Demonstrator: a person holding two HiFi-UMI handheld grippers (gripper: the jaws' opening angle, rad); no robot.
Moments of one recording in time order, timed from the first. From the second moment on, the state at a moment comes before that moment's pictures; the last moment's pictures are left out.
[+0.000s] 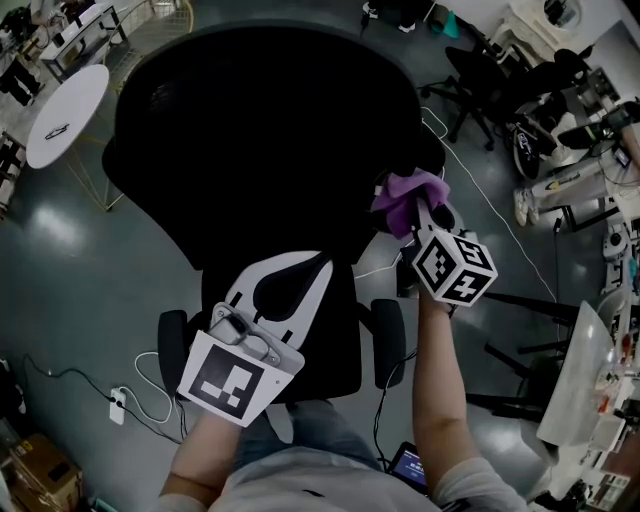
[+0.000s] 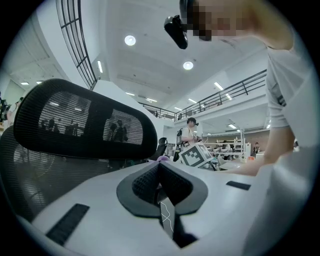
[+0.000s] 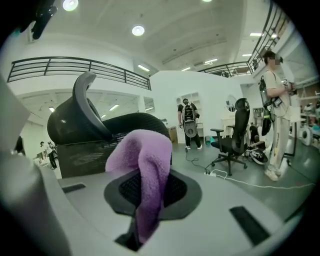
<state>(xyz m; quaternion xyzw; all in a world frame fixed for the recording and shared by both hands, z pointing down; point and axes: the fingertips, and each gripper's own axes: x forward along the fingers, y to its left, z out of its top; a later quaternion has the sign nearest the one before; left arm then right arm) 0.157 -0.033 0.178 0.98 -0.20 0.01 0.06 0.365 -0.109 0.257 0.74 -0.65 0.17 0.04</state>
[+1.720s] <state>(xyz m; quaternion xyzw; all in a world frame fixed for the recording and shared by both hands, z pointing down) 0.068 -0.031 0.222 0.96 -0.29 0.01 0.02 0.270 -0.144 0.302 0.70 -0.70 0.15 0.07</state>
